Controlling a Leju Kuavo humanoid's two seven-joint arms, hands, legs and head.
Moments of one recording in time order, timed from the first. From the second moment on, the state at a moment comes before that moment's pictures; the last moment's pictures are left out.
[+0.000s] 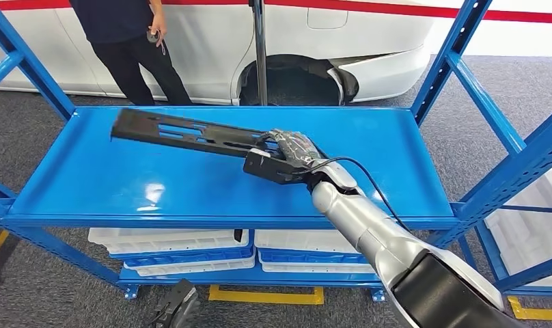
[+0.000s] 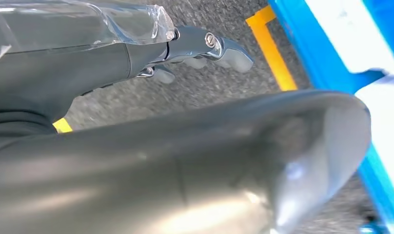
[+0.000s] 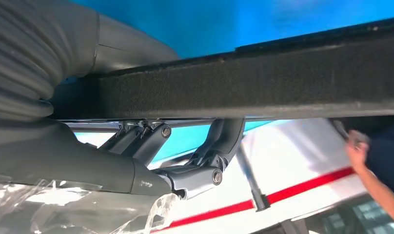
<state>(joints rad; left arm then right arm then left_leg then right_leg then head) -0.29 0.06 -0.65 -0.33 0.31 -0.06 -0.06 -0.98 0.16 0.84 -0.58 0.27 -0.10 -0.15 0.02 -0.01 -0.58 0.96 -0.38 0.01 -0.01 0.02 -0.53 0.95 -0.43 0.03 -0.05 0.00</state>
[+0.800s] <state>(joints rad) -0.29 0.01 -0.54 -0.35 0.40 0.01 -0.45 -0.86 -0.04 0.57 -1.44 -0.22 -0.19 -0.25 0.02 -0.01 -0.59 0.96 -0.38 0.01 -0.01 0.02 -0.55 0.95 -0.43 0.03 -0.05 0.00</state>
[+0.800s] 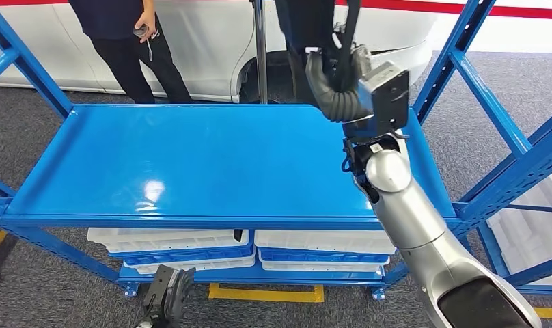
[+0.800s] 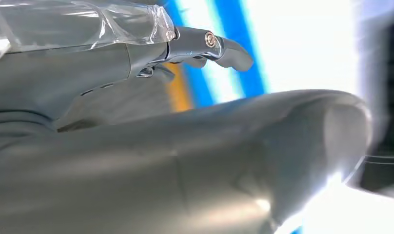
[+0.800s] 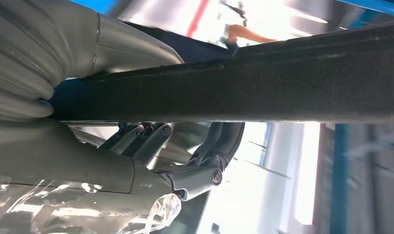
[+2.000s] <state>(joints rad) -0.30 -0.06 -0.58 -0.36 0.22 0.05 -0.18 -0.61 -0.05 0.51 -1.82 -0.25 -0.20 -0.28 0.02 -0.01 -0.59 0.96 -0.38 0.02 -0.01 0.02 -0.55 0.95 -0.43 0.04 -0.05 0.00</state>
